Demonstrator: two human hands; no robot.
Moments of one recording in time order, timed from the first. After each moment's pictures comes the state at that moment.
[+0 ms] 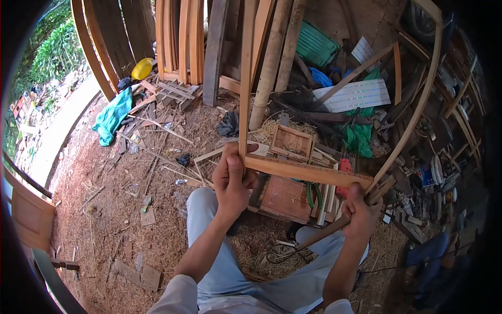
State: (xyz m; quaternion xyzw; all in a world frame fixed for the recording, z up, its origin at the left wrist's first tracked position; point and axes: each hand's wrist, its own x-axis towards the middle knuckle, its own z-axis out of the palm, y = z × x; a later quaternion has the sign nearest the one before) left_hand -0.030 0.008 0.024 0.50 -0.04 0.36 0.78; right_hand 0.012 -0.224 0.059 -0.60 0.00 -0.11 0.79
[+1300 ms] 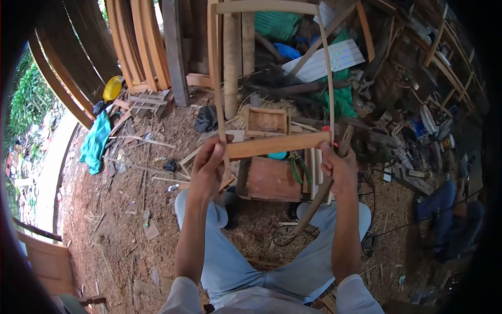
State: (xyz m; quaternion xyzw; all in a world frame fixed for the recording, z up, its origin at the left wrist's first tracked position) left_hand -0.006 0.035 -0.006 0.53 0.00 0.14 0.84; right_hand 0.065 -0.243 0.020 -0.62 0.00 0.04 0.78
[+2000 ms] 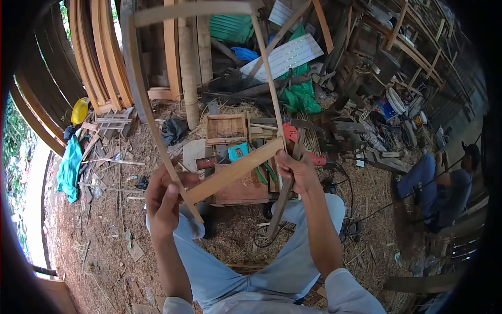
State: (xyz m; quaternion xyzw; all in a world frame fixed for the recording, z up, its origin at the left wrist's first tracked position) left_hand -0.049 0.021 0.023 0.57 -0.11 0.19 0.79; right_hand 0.066 -0.255 -0.002 -0.50 -0.08 0.13 0.85
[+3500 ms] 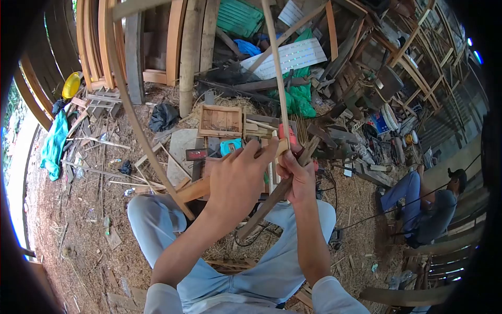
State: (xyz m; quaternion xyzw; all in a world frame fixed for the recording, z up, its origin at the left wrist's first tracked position) left_hand 0.008 -0.088 0.053 0.92 -0.14 0.26 0.27; right_hand 0.054 -0.247 0.003 -0.50 -0.08 0.03 0.86
